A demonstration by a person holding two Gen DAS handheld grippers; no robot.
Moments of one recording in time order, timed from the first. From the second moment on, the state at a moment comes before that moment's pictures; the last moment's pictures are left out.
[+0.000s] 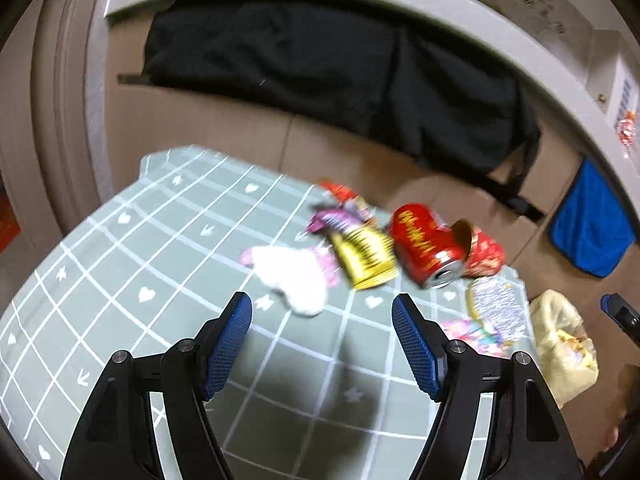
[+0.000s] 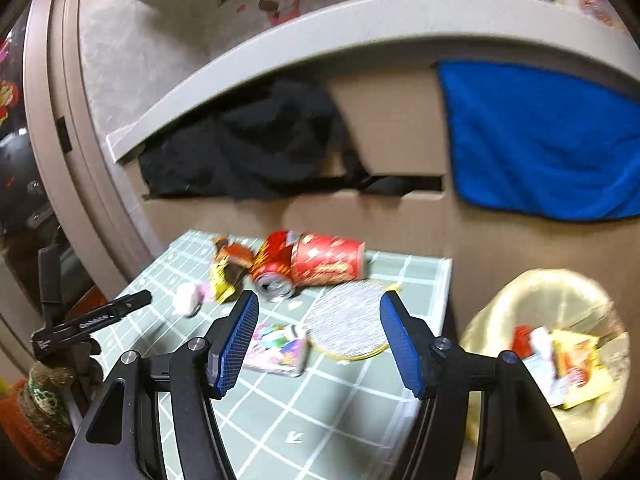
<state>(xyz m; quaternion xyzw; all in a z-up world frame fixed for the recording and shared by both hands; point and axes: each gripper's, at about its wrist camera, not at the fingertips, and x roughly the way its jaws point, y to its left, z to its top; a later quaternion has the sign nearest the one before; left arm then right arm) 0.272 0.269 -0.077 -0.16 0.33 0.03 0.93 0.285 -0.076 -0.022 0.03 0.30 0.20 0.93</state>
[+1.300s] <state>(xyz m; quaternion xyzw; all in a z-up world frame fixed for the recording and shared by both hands) 0.234 0.294 -0.071 -0.20 0.35 0.03 0.92 0.311 0.026 -0.114 0.00 0.47 0.39 0.79</state>
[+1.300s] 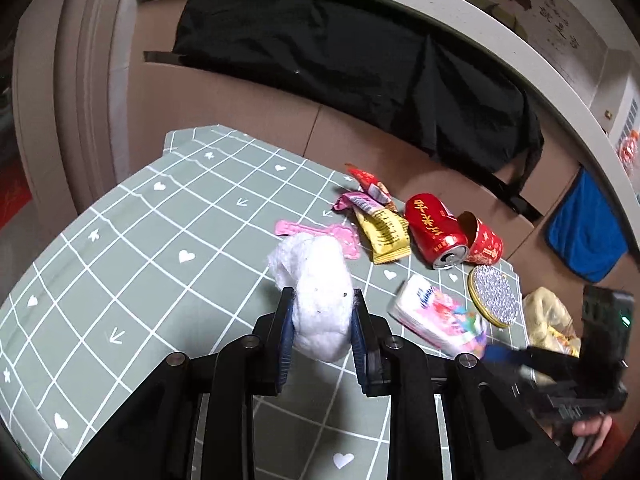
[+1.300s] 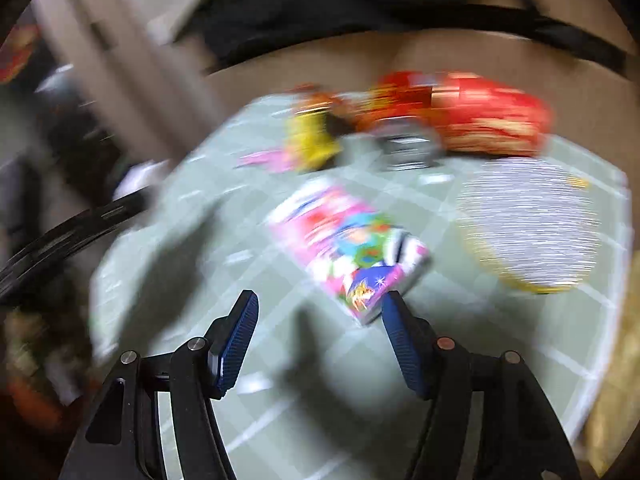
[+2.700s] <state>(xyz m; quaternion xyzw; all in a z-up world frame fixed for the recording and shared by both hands) 0.229 0.239 -0.050 -0.13 0.34 -0.01 0.93 0.328 0.060 -0.087 -0.09 0.42 0.33 0.84</state>
